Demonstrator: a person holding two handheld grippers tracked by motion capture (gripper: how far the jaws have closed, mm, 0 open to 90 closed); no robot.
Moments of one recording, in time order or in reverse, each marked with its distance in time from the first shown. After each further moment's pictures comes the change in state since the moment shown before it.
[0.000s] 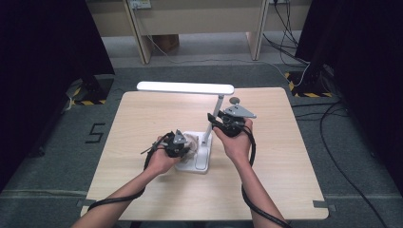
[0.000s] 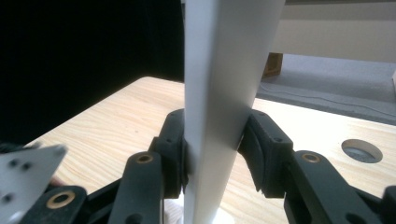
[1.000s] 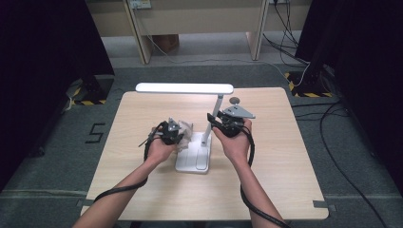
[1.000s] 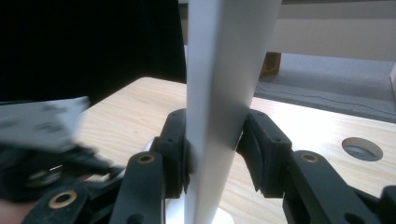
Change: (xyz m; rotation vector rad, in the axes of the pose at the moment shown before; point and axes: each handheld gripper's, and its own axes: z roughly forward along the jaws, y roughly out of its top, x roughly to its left) left arm 0.054 0.015 0.022 -0.048 0.155 -0.131; right arm 0.002 -0.001 0.001 -0.001 -0.009 0.007
